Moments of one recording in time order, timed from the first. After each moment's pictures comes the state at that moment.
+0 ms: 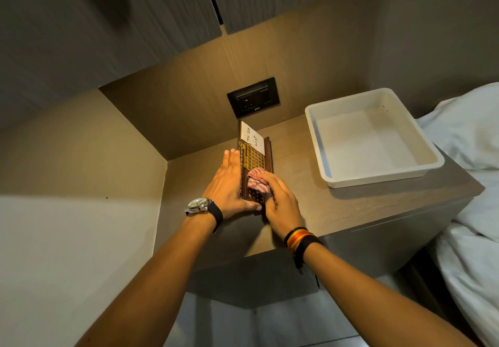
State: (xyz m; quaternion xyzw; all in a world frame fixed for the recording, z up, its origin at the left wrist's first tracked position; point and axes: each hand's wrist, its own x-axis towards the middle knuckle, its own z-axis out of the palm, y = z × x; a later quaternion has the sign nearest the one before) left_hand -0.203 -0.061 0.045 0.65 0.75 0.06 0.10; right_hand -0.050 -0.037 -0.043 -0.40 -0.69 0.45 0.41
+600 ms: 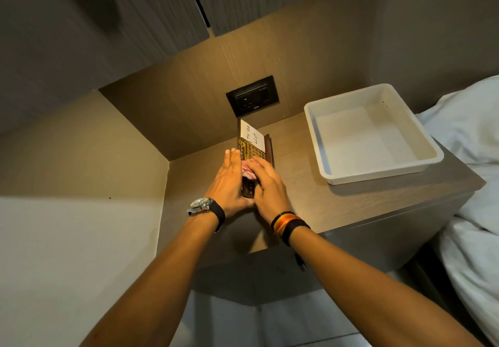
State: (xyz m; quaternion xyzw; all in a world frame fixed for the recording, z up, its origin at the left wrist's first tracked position) left_hand -0.197 -0.063 0.042 0.65 0.75 0.08 0.11; right_hand -0.073 -0.030 -0.016 -0.40 -0.72 0.41 0.39
